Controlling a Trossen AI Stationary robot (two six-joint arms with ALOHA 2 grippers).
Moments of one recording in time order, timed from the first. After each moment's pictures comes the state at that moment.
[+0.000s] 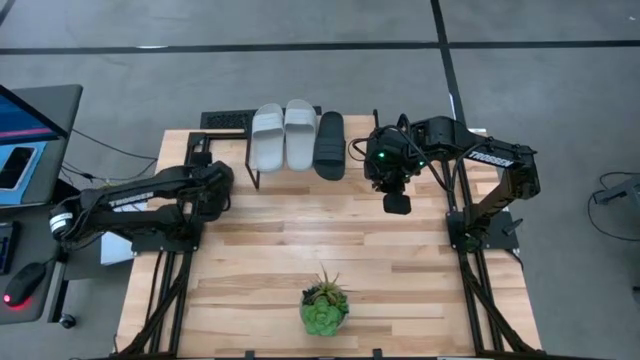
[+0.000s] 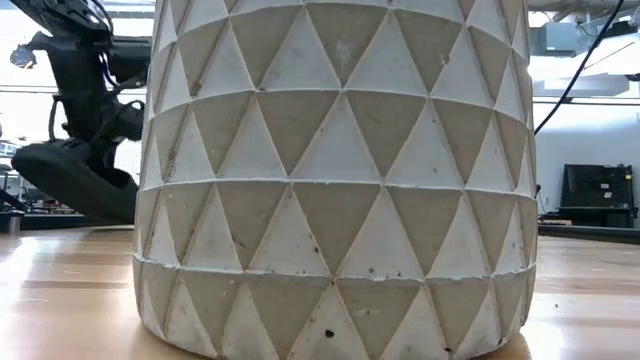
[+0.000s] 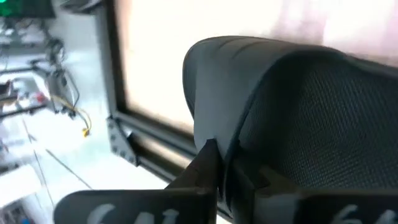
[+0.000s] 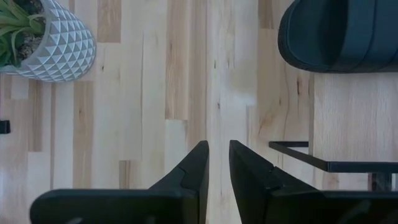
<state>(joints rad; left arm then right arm) 0.51 0.87 0.51 -0.90 -0.56 0.50 -0.10 1.58 1.87 -1.51 -0.06 -0.17</state>
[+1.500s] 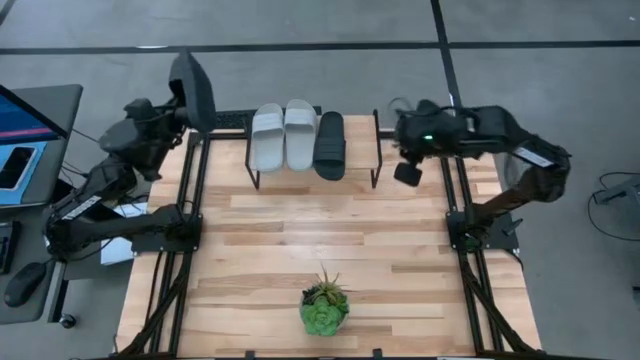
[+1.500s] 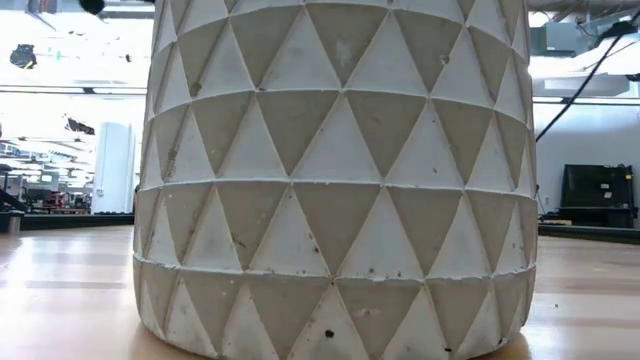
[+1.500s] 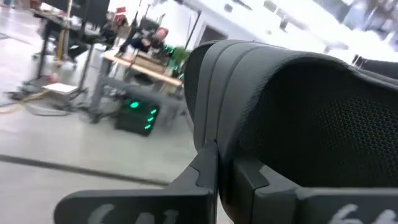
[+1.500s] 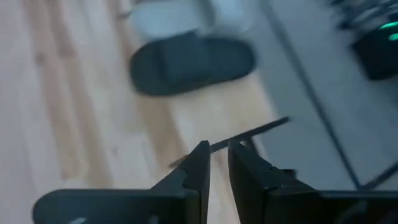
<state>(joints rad) 0.51 0.64 0.98 -0.21 -0.80 -0.37 -0.12 1.40 1.87 -1.42 0.37 -0.04</state>
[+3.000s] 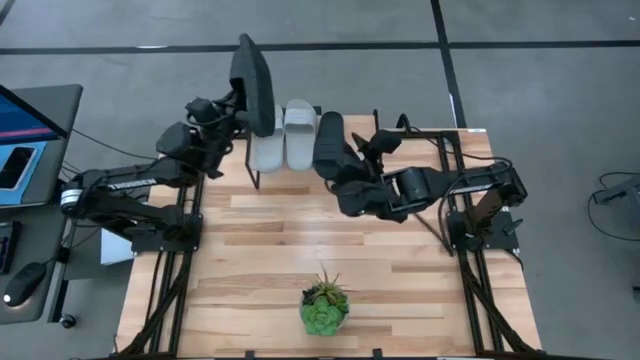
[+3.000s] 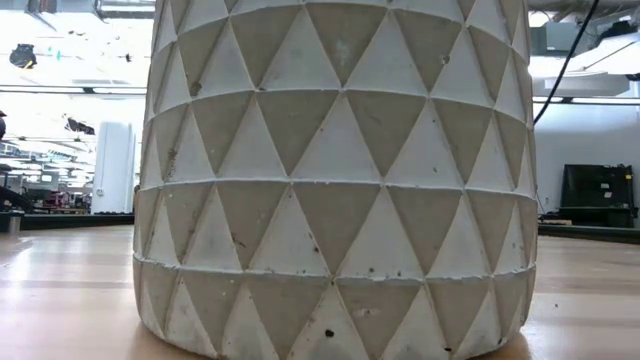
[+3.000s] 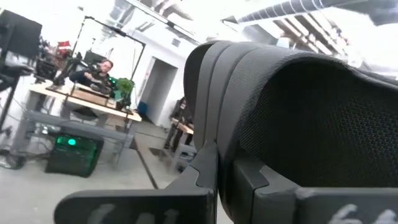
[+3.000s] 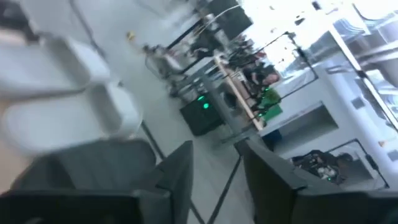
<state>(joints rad) 0.24 1.07 0.98 0.62 -0.86 -0.04 0.22 1.72 1.87 -0.95 1.32 -0.16</state>
